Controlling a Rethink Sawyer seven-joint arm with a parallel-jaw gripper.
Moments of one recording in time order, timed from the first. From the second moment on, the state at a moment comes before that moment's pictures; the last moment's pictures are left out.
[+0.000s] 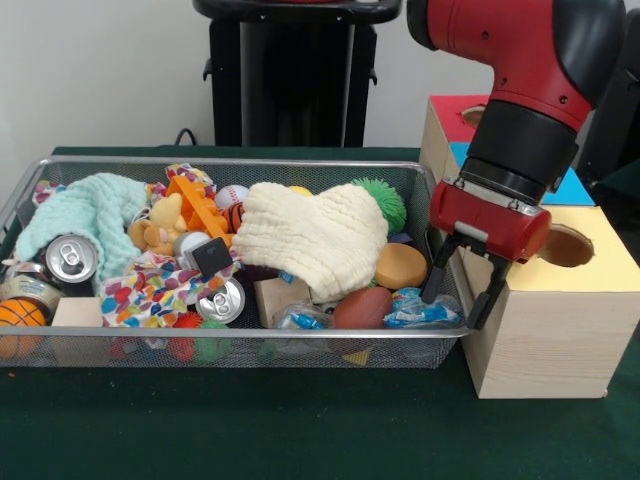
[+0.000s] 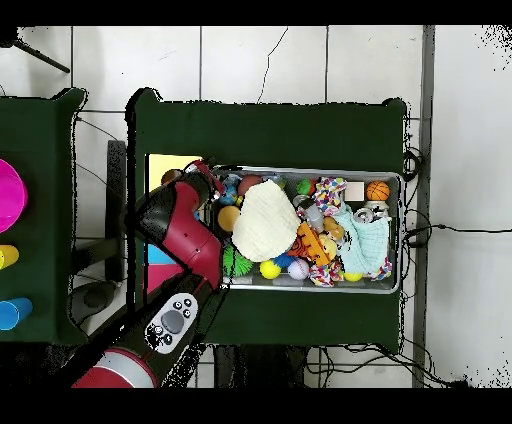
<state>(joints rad) 0.46 -0.19 -0.50 1.56 1.15 -0.06 1.87</state>
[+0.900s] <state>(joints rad) 0.49 -0.15 -0.55 1.56 1.15 -0.04 1.87</state>
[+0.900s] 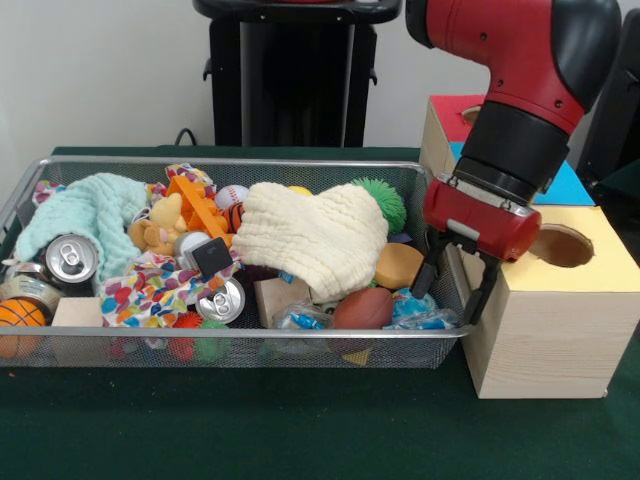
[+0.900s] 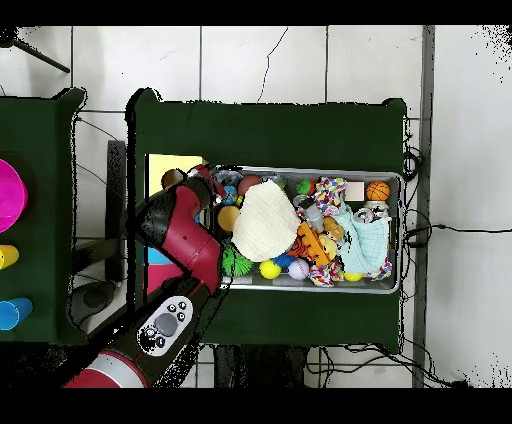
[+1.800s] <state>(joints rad) 0.49 -0.15 -0.55 1.56 1.18 -0.03 1.87</state>
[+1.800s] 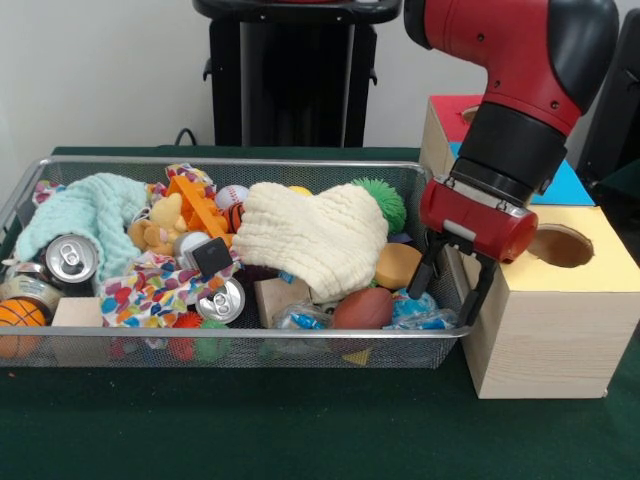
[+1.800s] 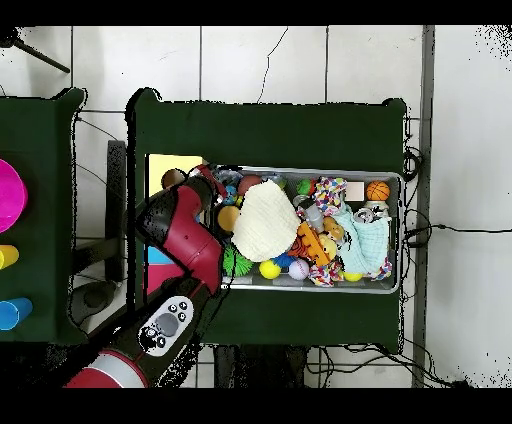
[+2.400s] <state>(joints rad) 0.49 -0.13 -0.58 1.54 1.20 -0.02 1.88</state>
